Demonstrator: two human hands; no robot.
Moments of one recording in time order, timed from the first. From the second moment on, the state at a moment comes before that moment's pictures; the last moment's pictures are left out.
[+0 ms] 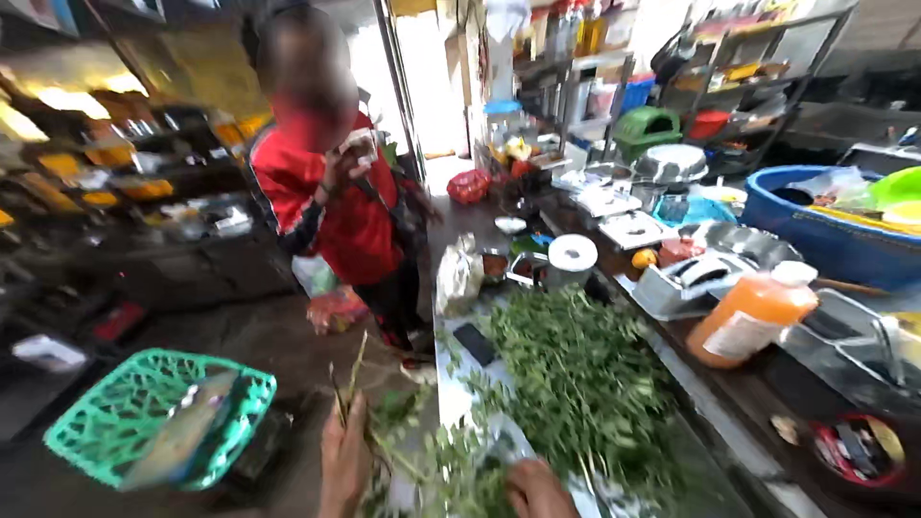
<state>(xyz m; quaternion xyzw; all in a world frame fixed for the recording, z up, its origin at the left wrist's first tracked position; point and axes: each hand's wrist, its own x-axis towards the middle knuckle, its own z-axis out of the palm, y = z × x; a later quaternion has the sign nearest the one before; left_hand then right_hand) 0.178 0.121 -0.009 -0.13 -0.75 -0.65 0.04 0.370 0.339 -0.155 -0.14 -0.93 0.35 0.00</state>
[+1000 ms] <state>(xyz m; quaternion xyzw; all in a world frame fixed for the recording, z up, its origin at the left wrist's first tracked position) 0.213 0.136 -0.037 -0.26 -0.72 -0.64 -0.02 0.326 0.301 -0.028 0.13 -0.92 0.36 0.04</state>
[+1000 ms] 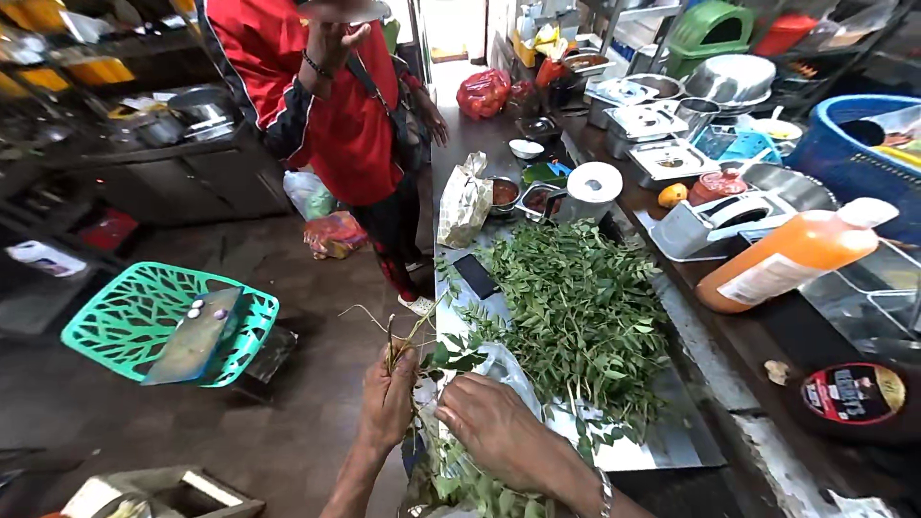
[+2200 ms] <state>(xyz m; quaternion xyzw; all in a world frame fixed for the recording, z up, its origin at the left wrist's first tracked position) 0.194 0.161 -0.020 -0.30 -0.52 -0.77 -0.19 0.280 0.324 -0.034 0.08 -0.87 0.44 0.22</state>
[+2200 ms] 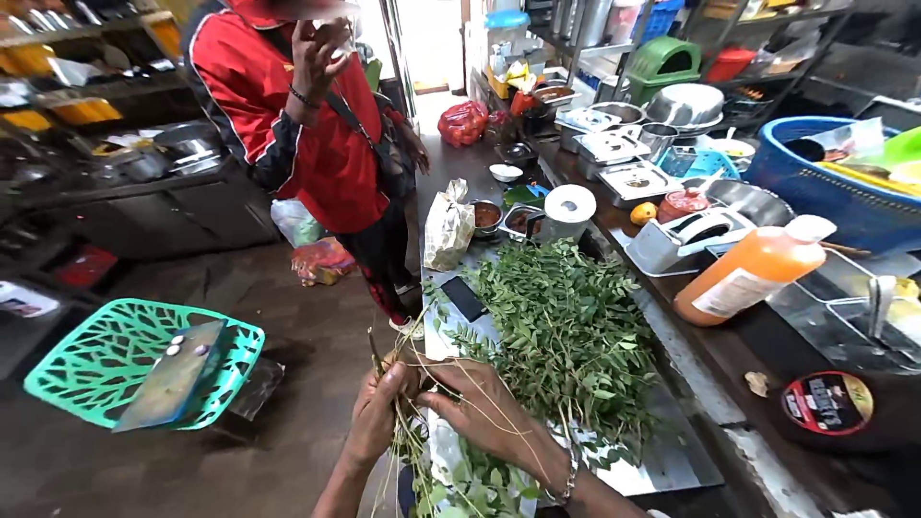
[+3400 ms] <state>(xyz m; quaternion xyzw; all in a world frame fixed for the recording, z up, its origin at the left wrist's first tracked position) 0.190 0.145 -0.037 -0.34 -0.69 -0.62 -0.16 0.288 0.311 -0.017 0.02 -0.93 0.38 -0.01</state>
